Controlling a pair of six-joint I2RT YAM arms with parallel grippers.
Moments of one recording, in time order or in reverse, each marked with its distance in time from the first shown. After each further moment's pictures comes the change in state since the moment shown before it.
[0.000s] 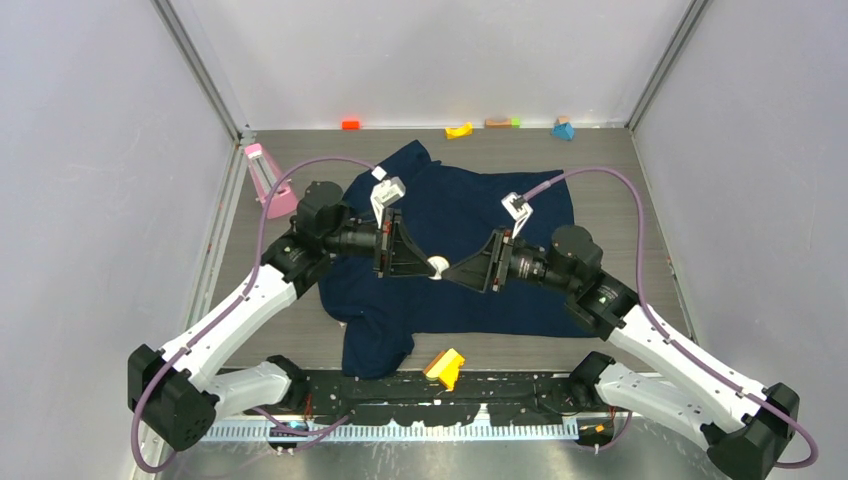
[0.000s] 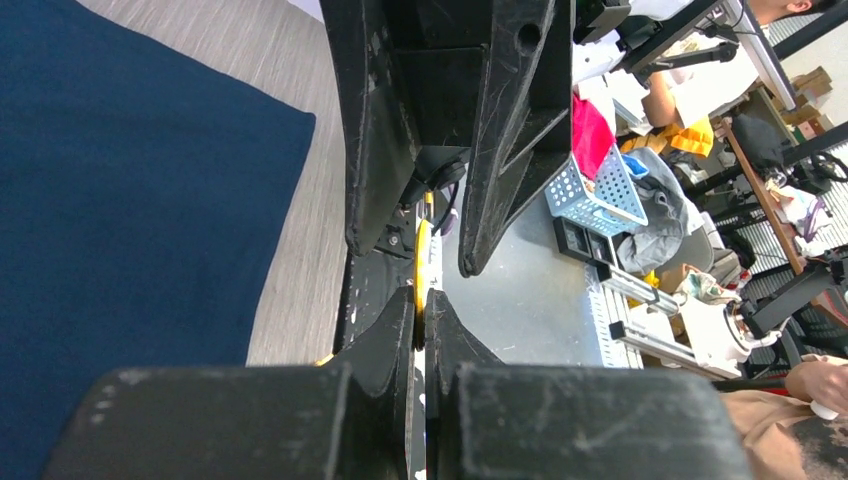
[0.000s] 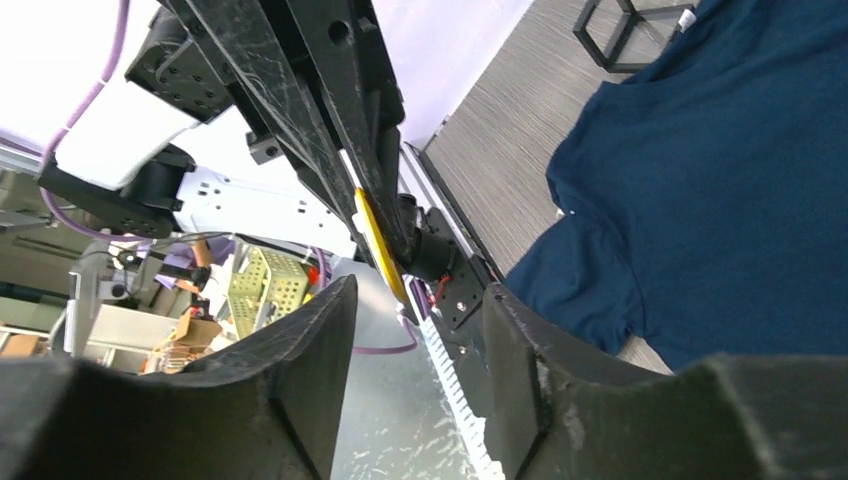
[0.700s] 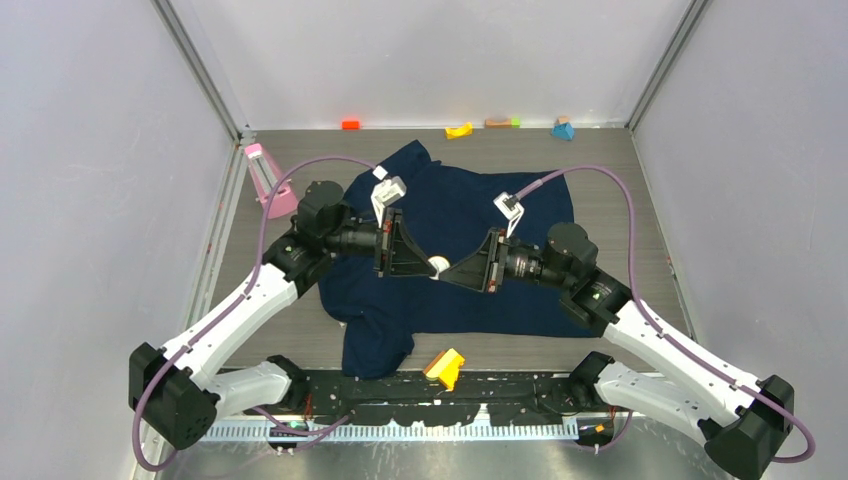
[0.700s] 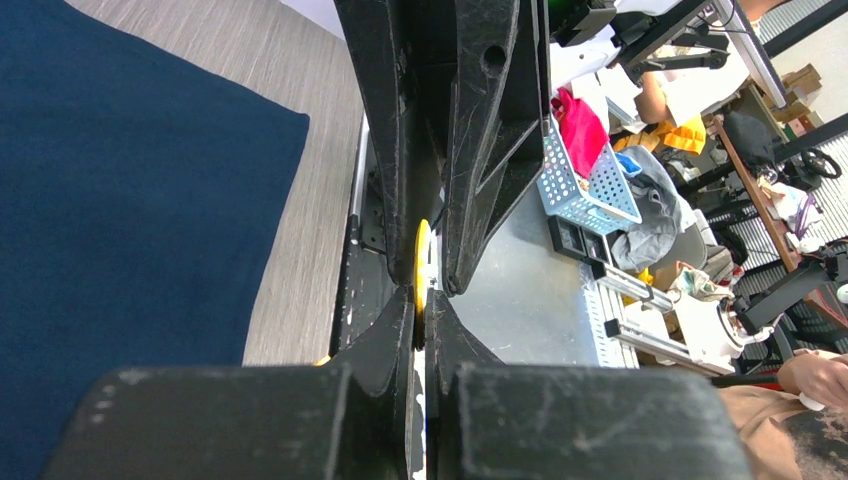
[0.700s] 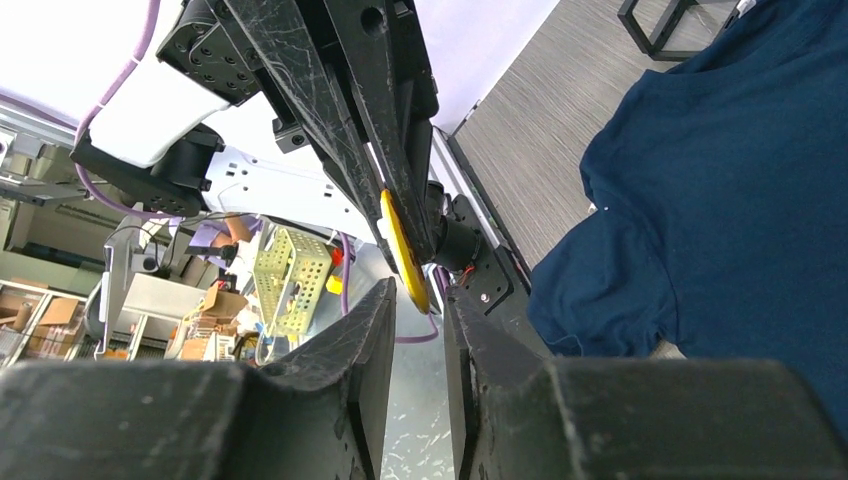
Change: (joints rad) left arm 0.000 0.009 0.000 0.021 0.018 -0.016; right arm 0.000 0.046 -0.003 0.073 -0.080 0.034
